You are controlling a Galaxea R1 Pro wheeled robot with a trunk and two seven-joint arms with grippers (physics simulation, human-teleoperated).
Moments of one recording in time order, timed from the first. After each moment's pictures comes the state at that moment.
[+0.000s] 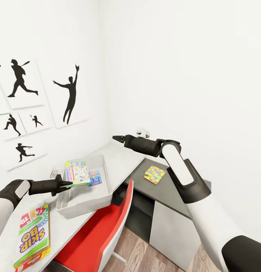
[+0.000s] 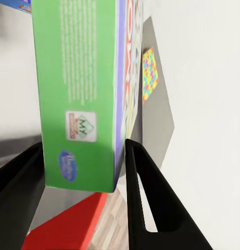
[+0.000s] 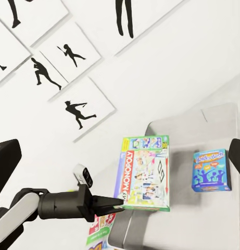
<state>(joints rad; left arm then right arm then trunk) -1.01 0.41 0.26 -0.24 0.32 1.02 -0.79 -0.95 0.05 0.40 -1.40 -1.15 0.80 -0.23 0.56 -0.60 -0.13</state>
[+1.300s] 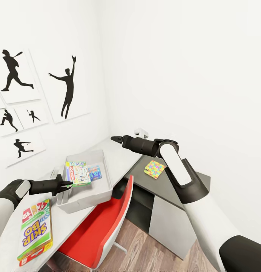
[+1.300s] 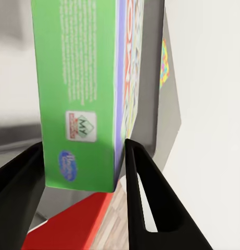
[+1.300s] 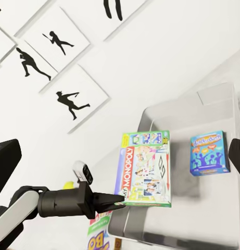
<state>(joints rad) -1.01 0.41 0.26 -0.24 0.32 1.02 -0.79 -0.95 0.08 0.40 -1.40 -1.15 0.82 -0.27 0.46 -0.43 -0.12</state>
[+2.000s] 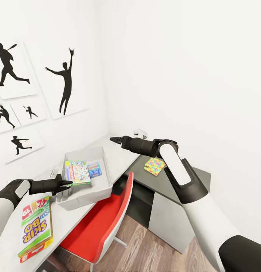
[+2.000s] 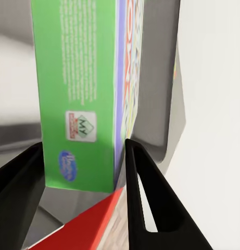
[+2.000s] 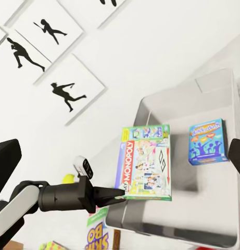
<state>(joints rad) -1.01 0.41 0.26 -0.25 0.32 1.01 -0.79 -0.95 0.08 0.40 -1.39 -1.15 0.84 -0.27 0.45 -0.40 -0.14</state>
